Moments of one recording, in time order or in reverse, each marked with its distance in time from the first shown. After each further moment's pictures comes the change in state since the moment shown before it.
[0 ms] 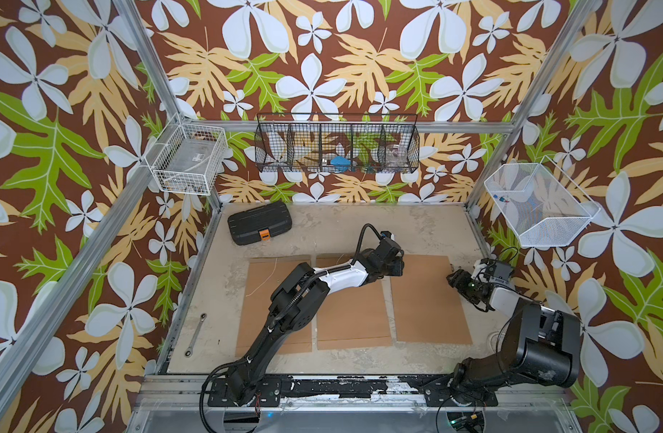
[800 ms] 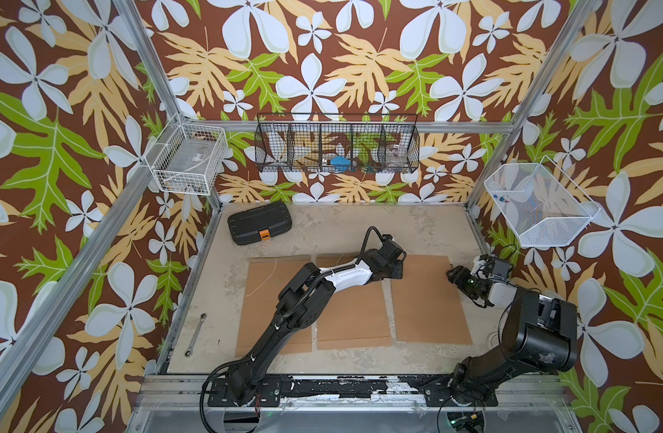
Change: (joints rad) left arm -0.002 0.098 0.114 -0.100 0.013 0.018; right arm 0.000 0.110 0.035 0.102 -0.006 -0.008
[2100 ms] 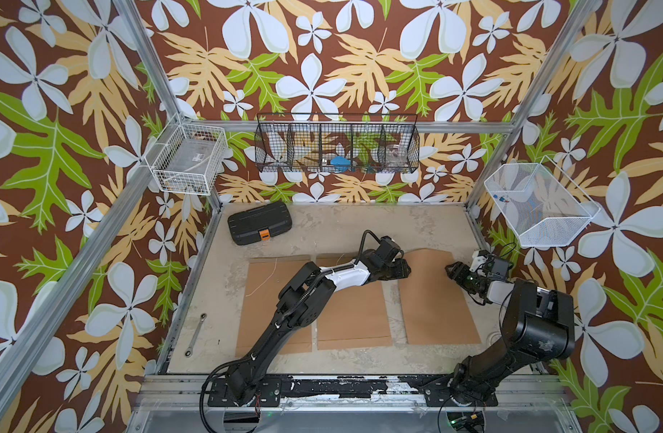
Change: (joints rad) left arm 0.016 -0.004 -0.063 0.169 0.229 -0.230; right arm -0.001 0.084 0.010 0.119 -0.061 -0.018
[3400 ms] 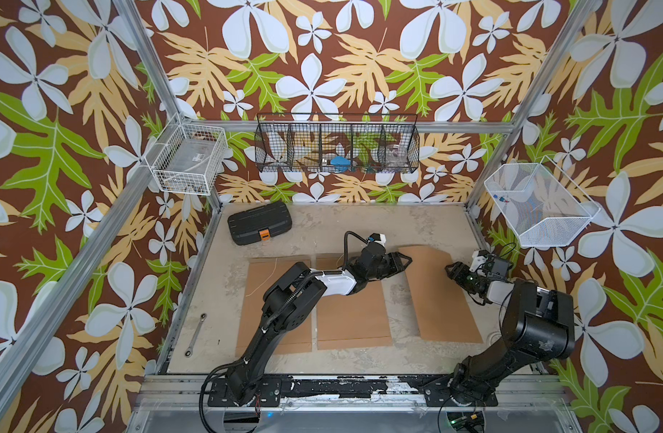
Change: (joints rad) left arm 0.018 -0.160 -0.338 0.573 0.032 -0.232; right arm 0.001 0.000 -0.001 0.003 0.001 -0.002
